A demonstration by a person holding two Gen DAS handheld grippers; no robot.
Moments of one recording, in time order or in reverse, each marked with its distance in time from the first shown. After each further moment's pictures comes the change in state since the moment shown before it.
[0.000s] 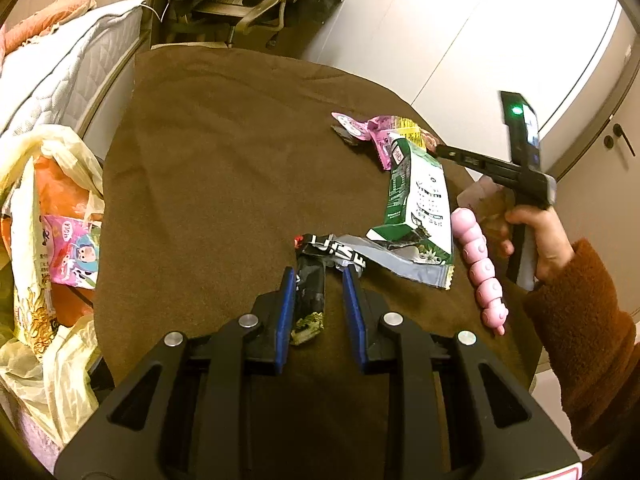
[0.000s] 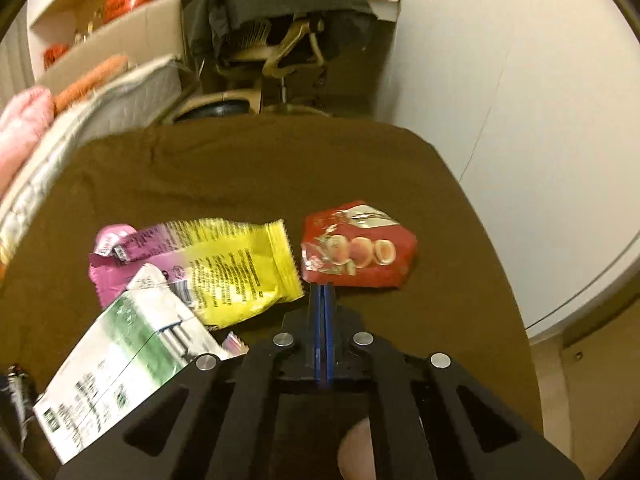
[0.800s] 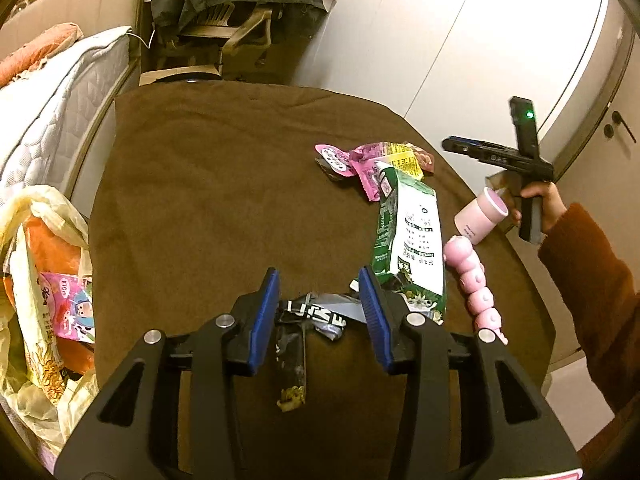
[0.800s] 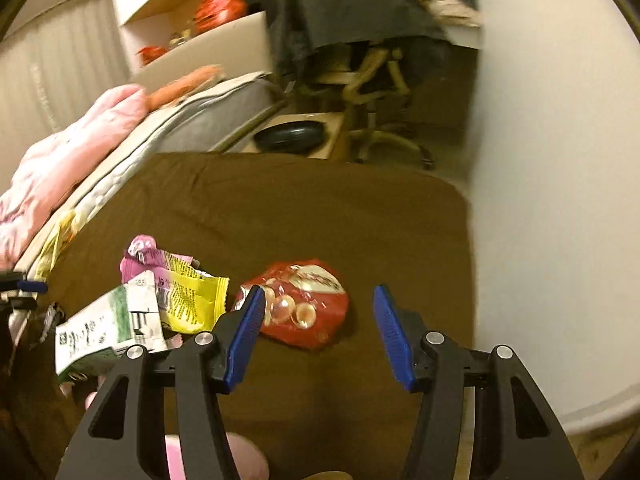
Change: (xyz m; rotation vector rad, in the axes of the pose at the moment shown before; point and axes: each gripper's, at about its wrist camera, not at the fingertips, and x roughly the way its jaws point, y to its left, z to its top) left arm 0.007 -0.022 0.029 0.070 -0.042 0.032; right arm 0.033 -0.094 0.048 -0.243 -0.030 0.398
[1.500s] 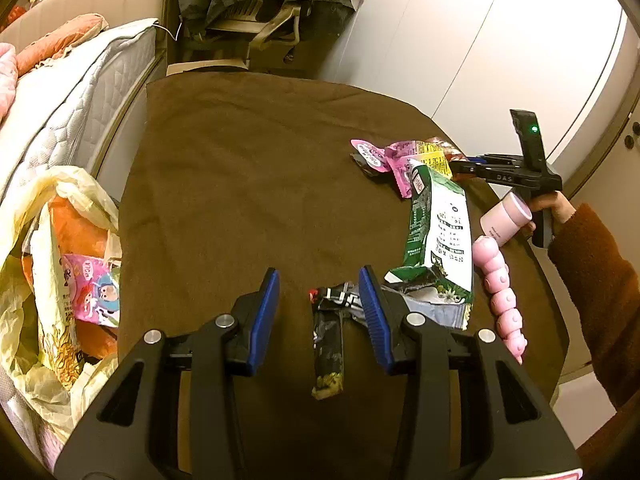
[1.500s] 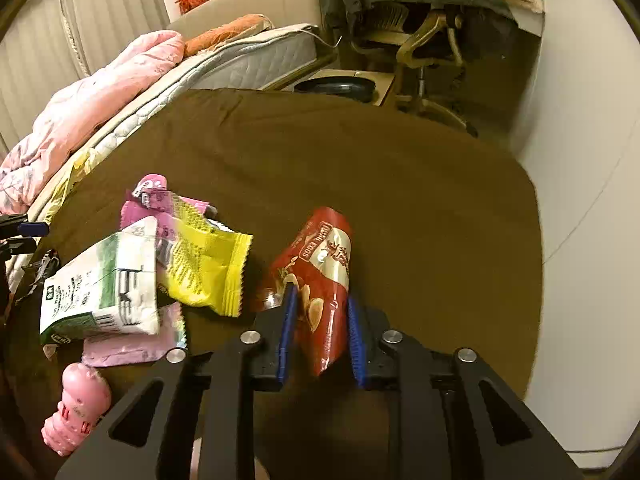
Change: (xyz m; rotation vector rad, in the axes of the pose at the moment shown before) left arm -0.005 0.016 -0.008 -0.055 0.006 0.071; right arm 0.026 0.023 -0.009 -0.084 0.128 0.077
